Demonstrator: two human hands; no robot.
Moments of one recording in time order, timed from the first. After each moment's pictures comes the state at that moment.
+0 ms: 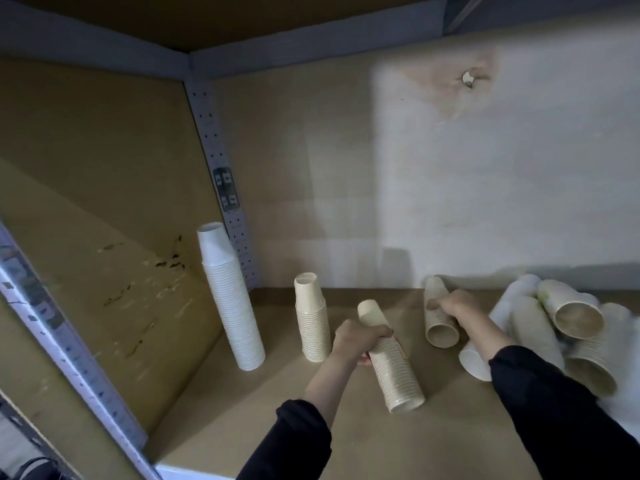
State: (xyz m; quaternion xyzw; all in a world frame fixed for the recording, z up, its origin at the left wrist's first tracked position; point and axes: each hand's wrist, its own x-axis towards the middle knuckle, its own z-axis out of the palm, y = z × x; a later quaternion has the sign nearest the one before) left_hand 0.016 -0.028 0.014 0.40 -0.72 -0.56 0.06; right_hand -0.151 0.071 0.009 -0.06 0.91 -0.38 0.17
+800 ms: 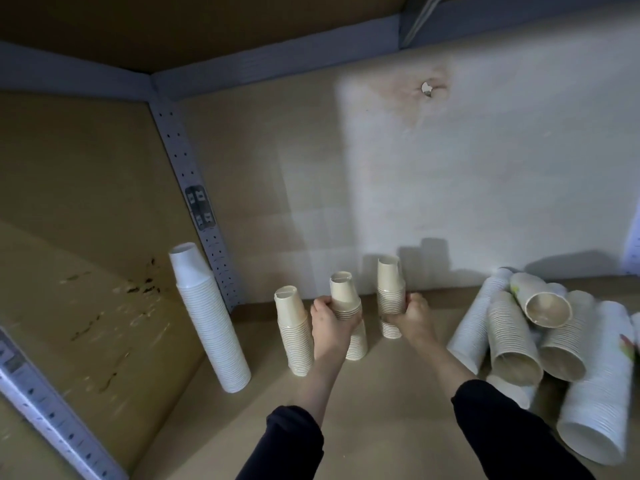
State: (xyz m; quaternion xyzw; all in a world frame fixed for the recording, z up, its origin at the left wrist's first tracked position) left_hand 0.005 -0.038 0.016 0.34 -0.79 -0.43 0.28; right_hand -0.118 0.046 -0.027 -0.15 0.83 -0.53 0.02
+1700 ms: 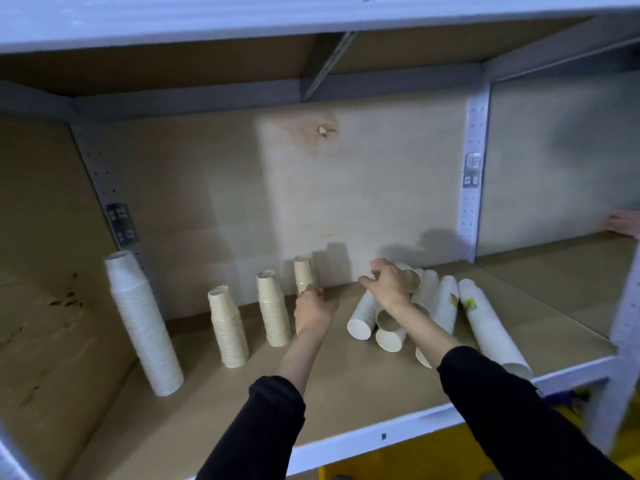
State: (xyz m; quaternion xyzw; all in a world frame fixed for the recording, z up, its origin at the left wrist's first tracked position) left_hand 0.029 0.069 0.061 0.26 -0.84 -0.43 0.19; right_hand -0.055 0.177 0.065 -0.13 0.86 -0.47 -0.12
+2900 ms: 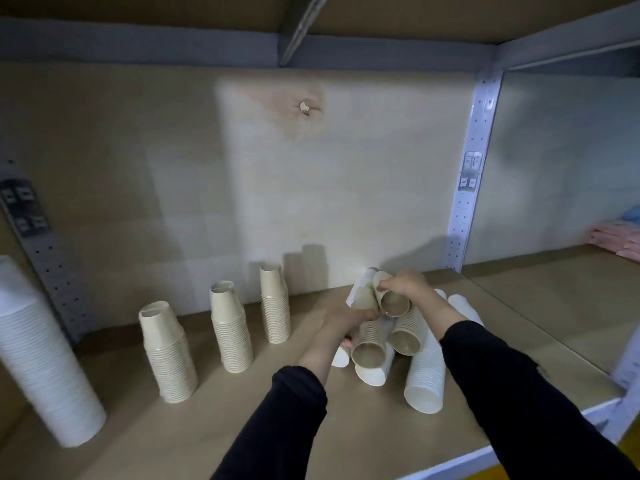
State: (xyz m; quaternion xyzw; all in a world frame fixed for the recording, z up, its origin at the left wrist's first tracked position) left_hand -0.077 0.108 0.044 0.20 -0.80 -0.56 -0.07; right_hand -0.175 0.215 0.059 0.02 0.93 -0.35 0.06
